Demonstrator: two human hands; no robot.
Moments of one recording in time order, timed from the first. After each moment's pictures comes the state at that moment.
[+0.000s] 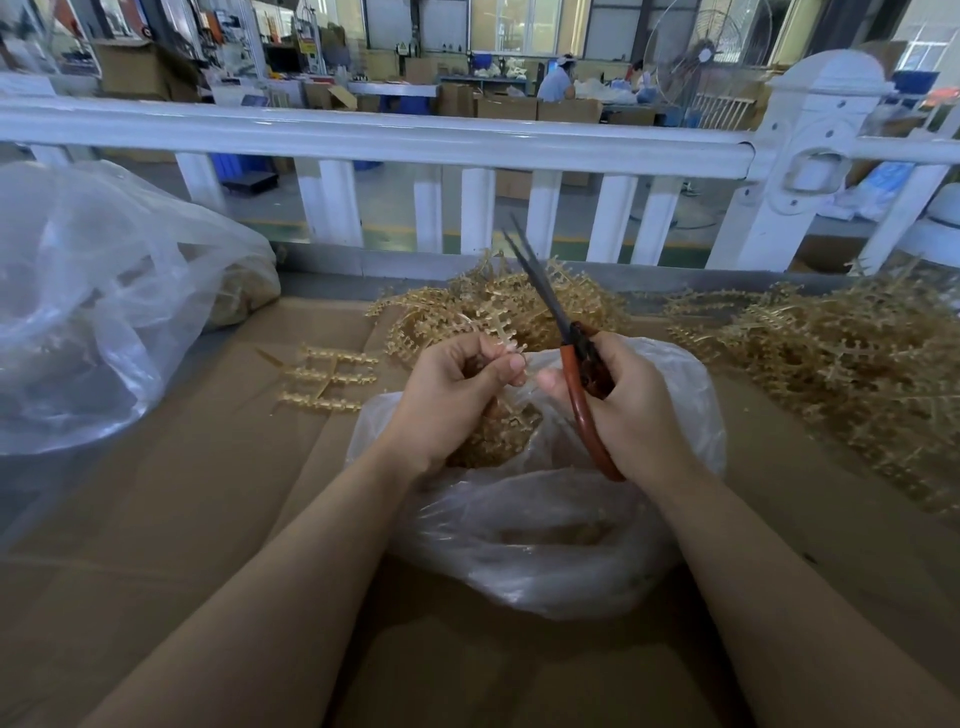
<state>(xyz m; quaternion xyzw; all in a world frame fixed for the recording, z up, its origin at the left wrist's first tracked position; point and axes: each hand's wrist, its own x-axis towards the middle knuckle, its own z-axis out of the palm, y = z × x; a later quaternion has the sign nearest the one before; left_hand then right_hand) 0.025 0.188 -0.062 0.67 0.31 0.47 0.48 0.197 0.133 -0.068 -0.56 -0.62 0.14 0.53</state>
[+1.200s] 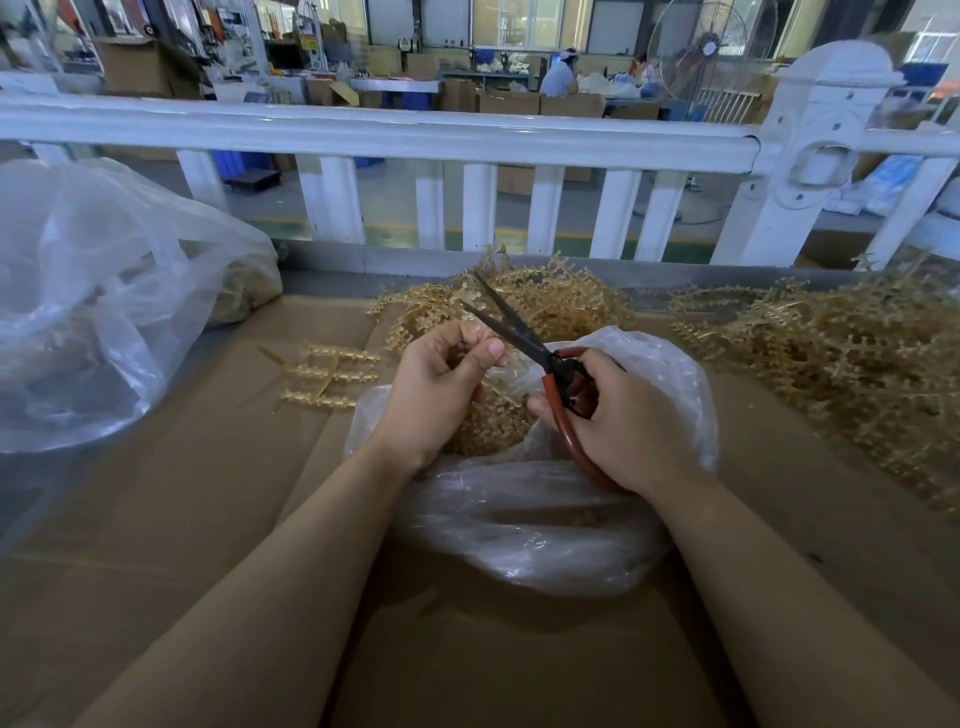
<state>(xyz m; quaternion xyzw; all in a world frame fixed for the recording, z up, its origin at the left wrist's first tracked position) 0.018 0.196 -0.065 0.66 0.31 0.51 0.45 0.208 0.139 -0.085 -0.63 -0.68 0.01 0.38</state>
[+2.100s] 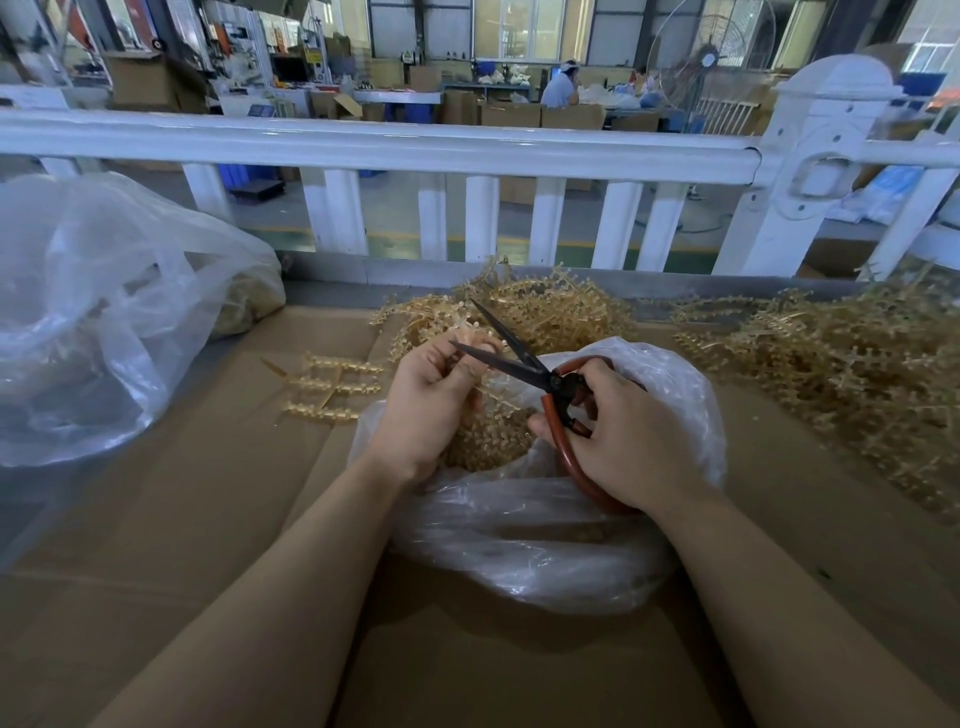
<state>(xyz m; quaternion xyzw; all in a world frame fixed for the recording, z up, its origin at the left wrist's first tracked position) 0.012 0.200 -0.069 0.63 0.28 0.53 0.49 0.208 0.140 -0.086 -0.64 -0.69 -0.01 0.34</state>
